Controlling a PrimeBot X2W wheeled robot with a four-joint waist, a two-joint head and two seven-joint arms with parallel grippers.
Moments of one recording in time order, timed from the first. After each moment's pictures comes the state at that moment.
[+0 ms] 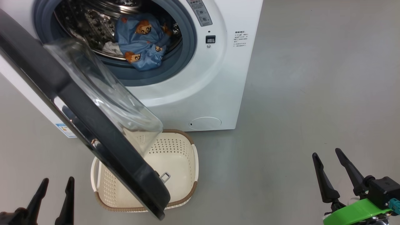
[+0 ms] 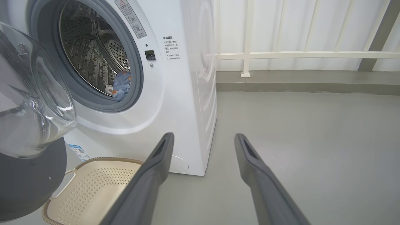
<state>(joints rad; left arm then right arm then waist) 0.06 0.29 -0.01 0.13 -0.43 -0.13 -0.26 -0.01 -0.21 0.07 0.15 0.31 0.13 -0.25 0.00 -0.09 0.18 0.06</state>
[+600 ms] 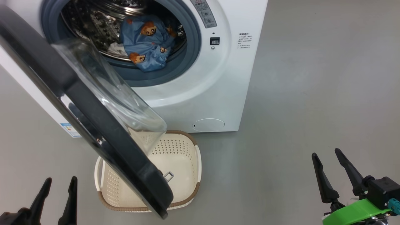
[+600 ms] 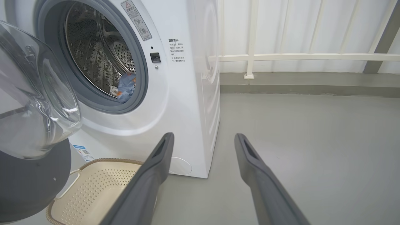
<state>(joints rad) 0.06 0.27 -0.01 0.12 -0.42 -0.13 -0.26 -0.01 -0.21 0.07 0.15 0.31 0.13 -0.25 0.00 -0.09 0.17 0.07</state>
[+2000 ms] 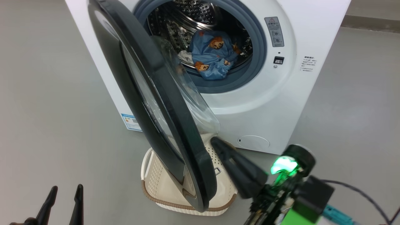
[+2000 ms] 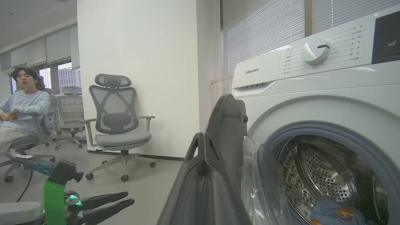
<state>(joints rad) 0.13 0.22 0.01 0.07 -0.40 -0.13 -0.26 -0.20 -0.17 0.58 -0.20 0.34 0.13 -0.25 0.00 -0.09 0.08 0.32</state>
